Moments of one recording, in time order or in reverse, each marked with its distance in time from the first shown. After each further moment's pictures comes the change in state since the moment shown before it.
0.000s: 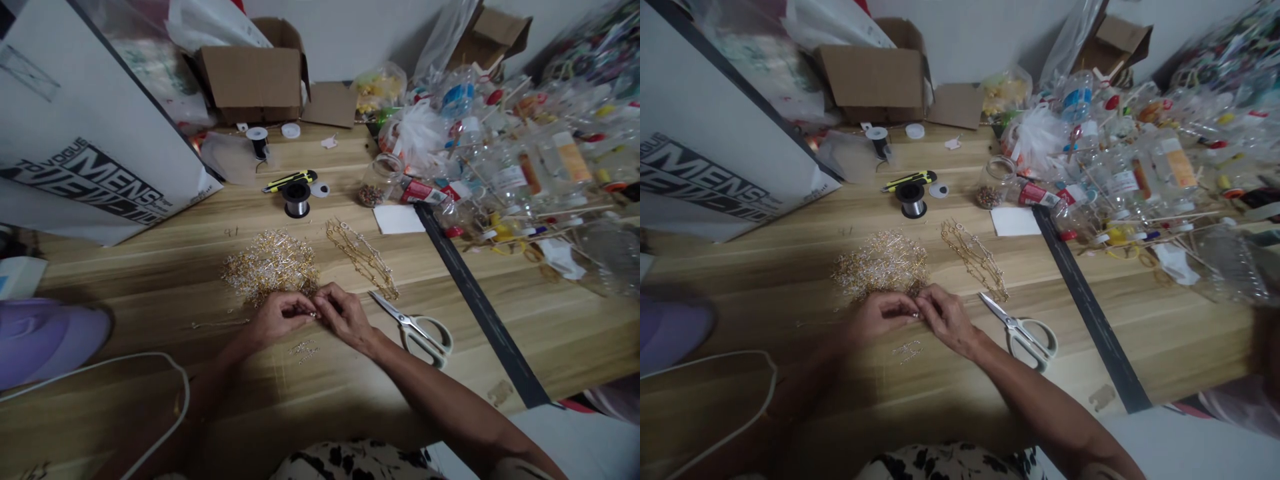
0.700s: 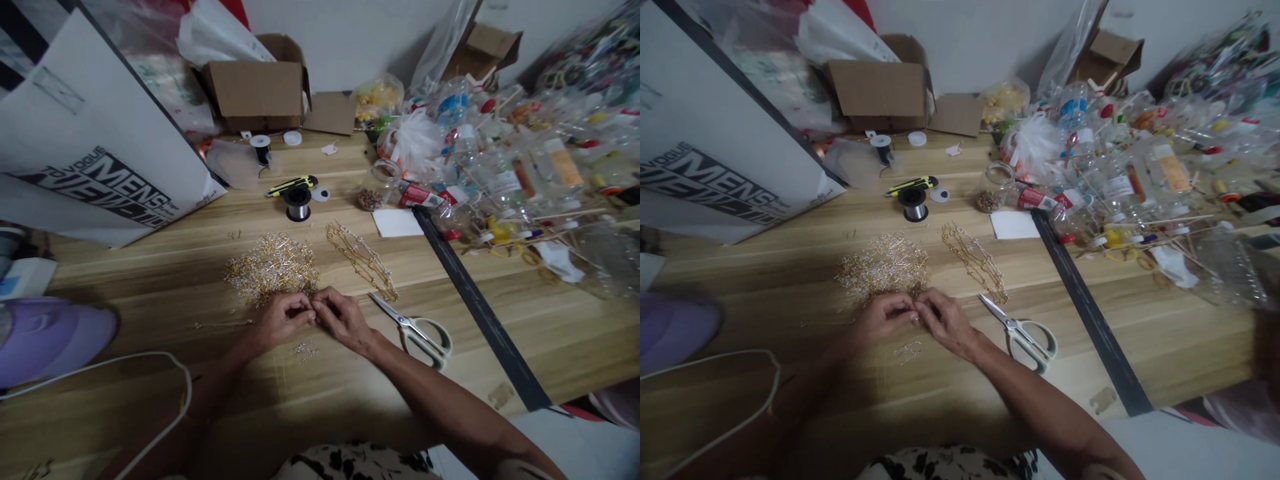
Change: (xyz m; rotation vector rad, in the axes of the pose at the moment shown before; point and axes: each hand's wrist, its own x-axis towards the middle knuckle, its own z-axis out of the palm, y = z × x) left_hand 0.000 0.003 0.006 0.059 0.048 0.116; right_hand -0.001 -0.004 0.000 -0.010 -0.046 -0.032
